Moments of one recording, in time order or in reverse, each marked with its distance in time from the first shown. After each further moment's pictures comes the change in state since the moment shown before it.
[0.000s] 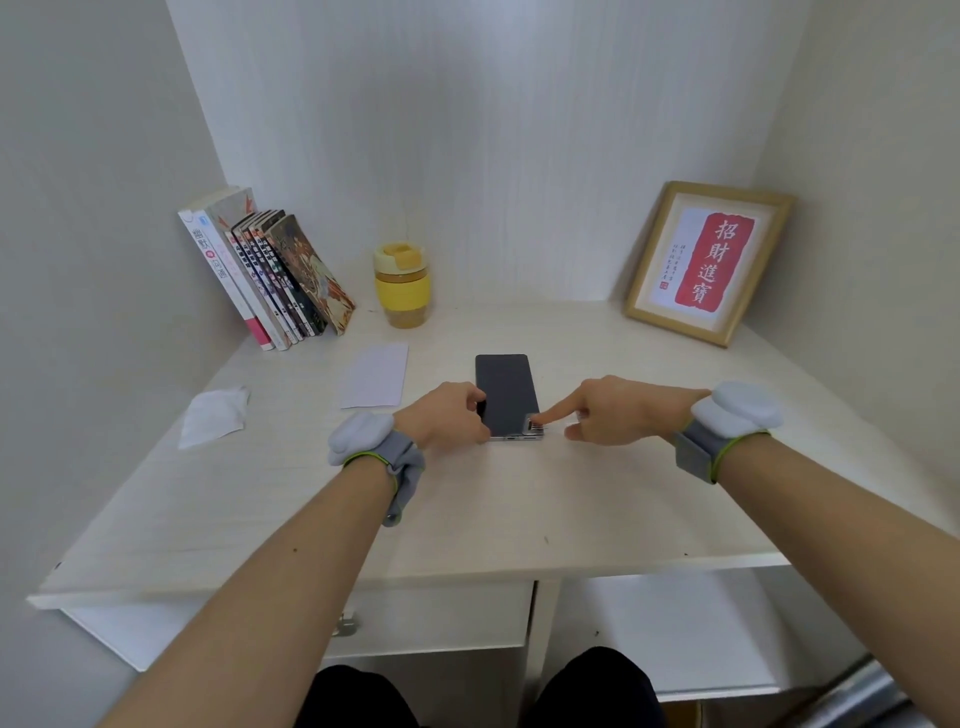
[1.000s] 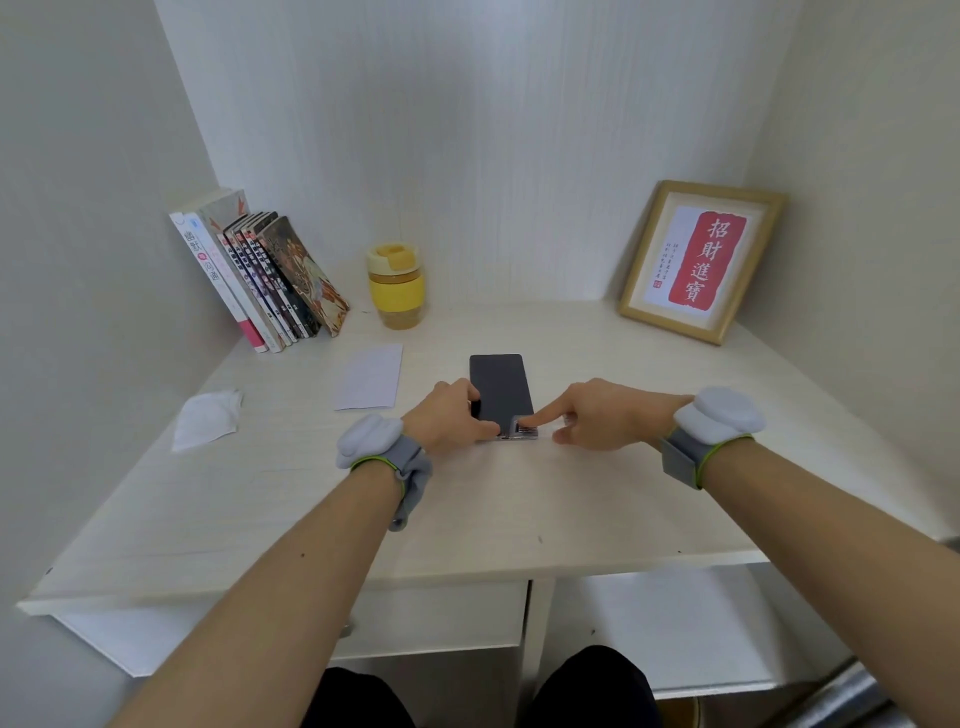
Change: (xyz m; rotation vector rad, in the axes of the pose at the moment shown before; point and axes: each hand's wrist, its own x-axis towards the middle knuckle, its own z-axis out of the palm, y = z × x) left_hand 0.018 -0.009 0.013 0.041 0.100 -0.035; right_hand 0.005 0.001 0.008 0.012 0.058 -0.052
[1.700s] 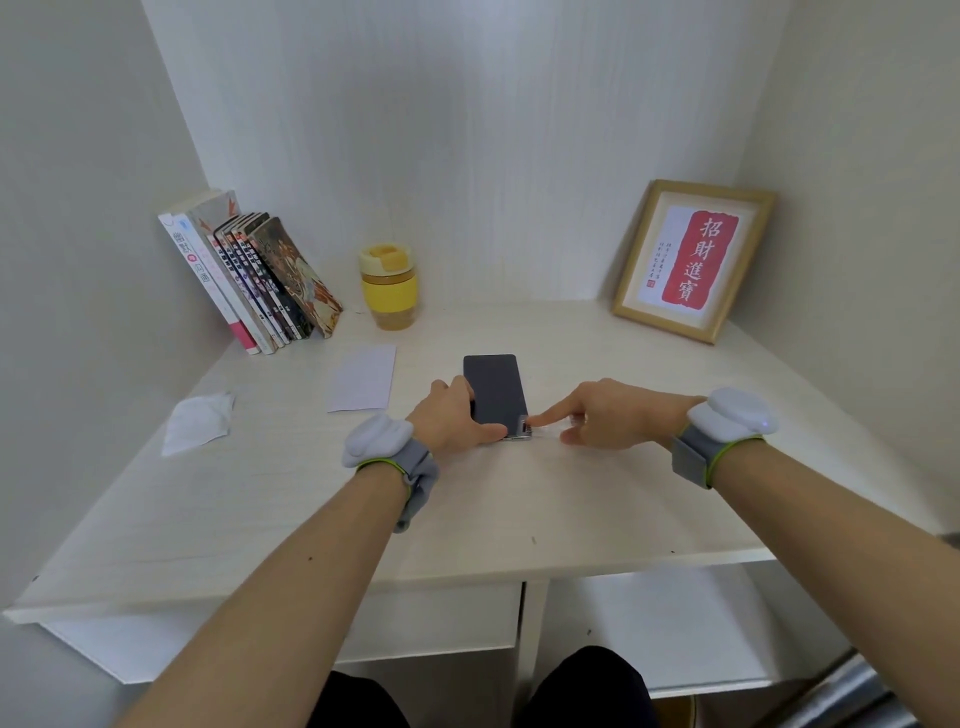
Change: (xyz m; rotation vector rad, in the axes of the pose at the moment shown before) left_hand -0.003 0.010 0.005 0.050 0.022 -0.013; right_hand -0.008 0.010 -0.002 0.031 -0.007 0.025
